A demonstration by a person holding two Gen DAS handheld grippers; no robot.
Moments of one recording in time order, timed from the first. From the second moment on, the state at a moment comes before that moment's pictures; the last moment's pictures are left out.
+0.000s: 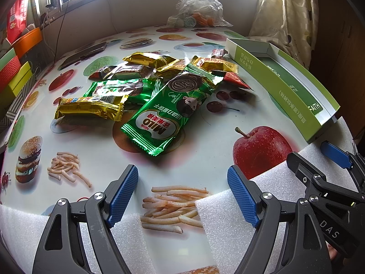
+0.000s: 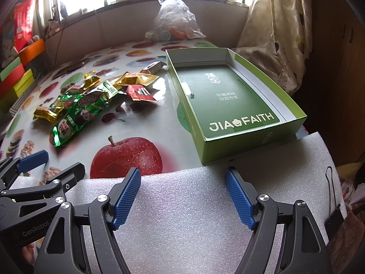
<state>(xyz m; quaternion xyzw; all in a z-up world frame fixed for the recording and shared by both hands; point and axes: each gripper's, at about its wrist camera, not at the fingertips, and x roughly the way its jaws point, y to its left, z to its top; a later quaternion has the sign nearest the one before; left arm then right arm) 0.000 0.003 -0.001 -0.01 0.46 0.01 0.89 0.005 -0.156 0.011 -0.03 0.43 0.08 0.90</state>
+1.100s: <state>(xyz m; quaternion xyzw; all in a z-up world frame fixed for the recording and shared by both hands) -0.003 0.031 0.009 -0.05 0.48 0.00 0.87 0.004 -0.141 0.025 -0.04 0.42 0.10 0.90</state>
